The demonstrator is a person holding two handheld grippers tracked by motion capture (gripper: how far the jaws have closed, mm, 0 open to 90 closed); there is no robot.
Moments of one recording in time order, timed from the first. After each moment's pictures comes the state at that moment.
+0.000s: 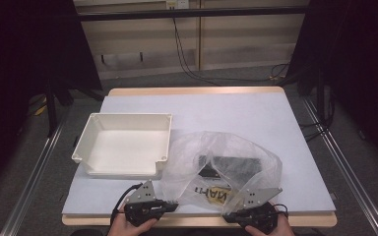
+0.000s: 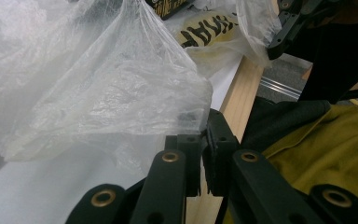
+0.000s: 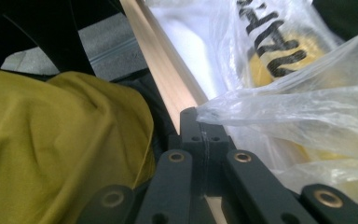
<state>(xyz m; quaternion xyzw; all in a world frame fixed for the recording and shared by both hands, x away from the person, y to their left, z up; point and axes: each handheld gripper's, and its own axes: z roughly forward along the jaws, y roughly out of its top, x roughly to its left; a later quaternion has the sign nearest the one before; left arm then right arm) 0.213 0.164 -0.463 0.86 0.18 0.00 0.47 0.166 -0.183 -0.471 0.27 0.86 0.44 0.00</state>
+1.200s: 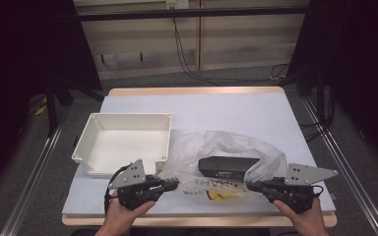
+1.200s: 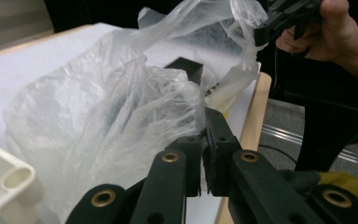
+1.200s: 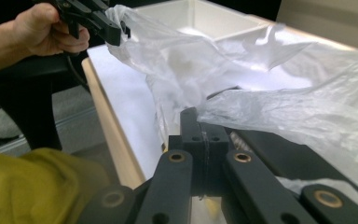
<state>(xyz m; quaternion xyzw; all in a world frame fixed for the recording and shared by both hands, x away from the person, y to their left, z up) 0.231 0.163 -0.393 0.81 0.16 0.04 0.57 0.176 -0.239 -0.388 0.27 0.79 0.54 0.12</state>
